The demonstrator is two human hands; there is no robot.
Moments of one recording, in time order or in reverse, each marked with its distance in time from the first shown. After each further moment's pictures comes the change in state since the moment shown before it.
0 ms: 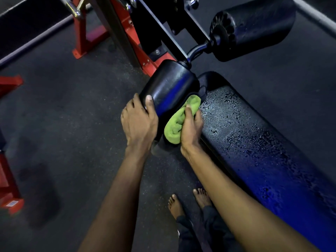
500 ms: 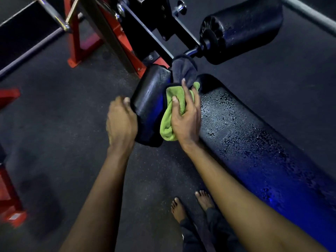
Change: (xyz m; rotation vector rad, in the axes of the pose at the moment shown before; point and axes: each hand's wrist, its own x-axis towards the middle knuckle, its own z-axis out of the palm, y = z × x) left_hand 0.033 -0.006 -0.017 -0.087 0.028 -0.067; right_hand 0.019 -0.035 0.001 -0.426 -0.032 -0.555
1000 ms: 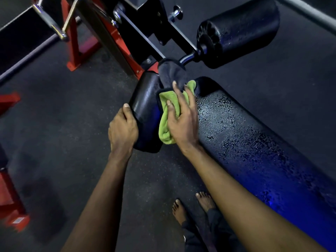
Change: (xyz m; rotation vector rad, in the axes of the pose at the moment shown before) left_hand -0.006 0.017 -0.002 -0.118 -0.070 -0.116; right_hand 0.017 0.001 -0.001 -0.078 -0.076 -0.119
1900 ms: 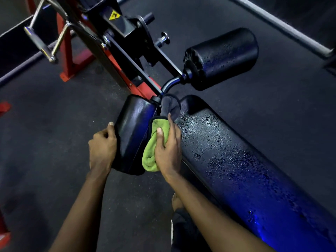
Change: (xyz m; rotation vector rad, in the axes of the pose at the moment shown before) left_hand 0.022 0.005 -0.006 0.010 -0.049 -0.154; right_hand -0.018 0.001 0.001 0.195 -0.051 0.282
